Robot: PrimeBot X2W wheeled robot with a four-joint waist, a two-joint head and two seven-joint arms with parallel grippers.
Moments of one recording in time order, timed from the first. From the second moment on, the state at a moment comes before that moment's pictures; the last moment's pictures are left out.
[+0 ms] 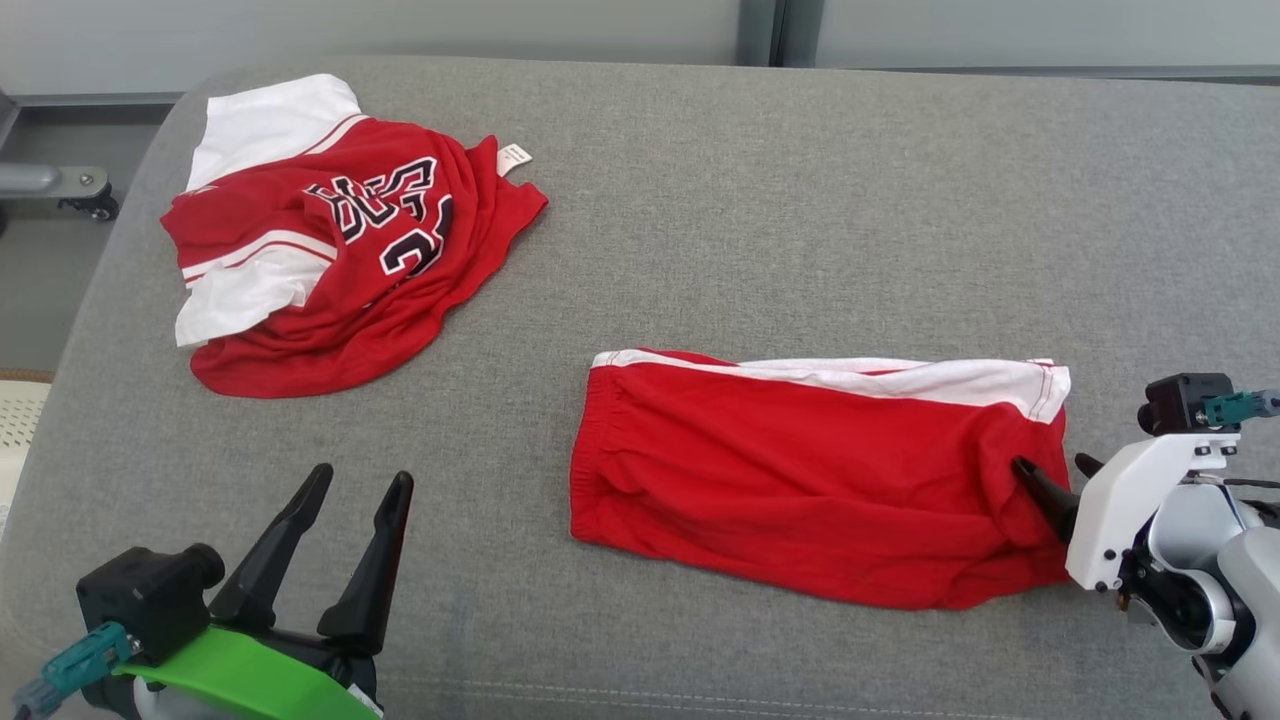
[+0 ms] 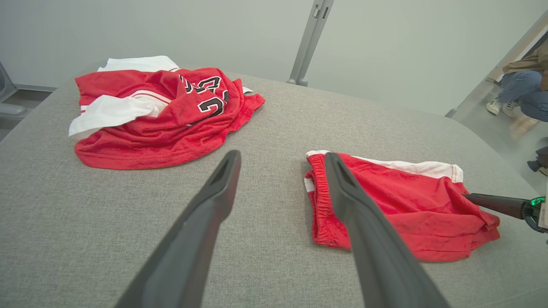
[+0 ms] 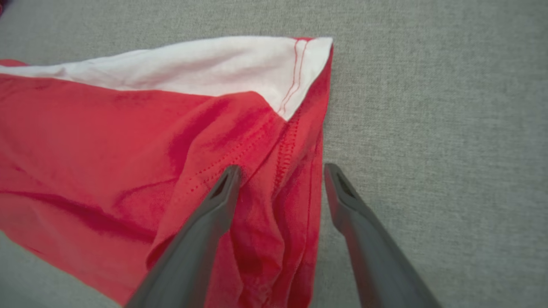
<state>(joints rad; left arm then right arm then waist) 0.13 0.38 -0.30 -0.38 -0.71 0.11 0.04 -0.17 -0.51 0.46 0.24 0.77 -0.13 0.34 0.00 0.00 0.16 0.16</state>
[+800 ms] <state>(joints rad) 0.11 0.37 -0.30 -0.40 -0.68 0.12 0.05 -0.21 -0.44 0.37 0.34 0.93 -0.10 0.38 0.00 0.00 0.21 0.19</state>
